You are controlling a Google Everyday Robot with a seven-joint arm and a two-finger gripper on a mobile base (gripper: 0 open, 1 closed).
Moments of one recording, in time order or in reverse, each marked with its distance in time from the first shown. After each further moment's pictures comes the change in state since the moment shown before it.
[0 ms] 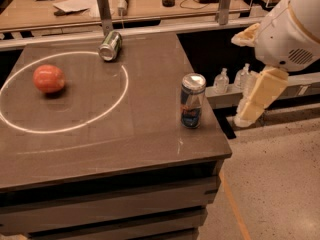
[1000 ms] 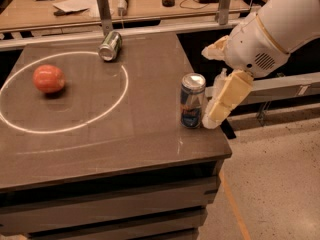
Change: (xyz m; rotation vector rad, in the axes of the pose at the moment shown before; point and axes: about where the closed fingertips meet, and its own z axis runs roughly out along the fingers) arm -0.047 0.009 0.039 -0.155 -0.207 0.060
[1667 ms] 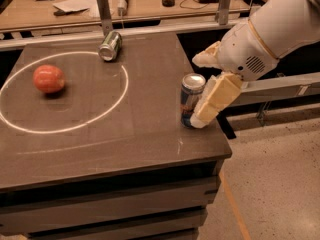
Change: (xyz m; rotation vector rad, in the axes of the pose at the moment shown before) arm -0.012 0.005 0.014 -0.046 -0.070 0.034
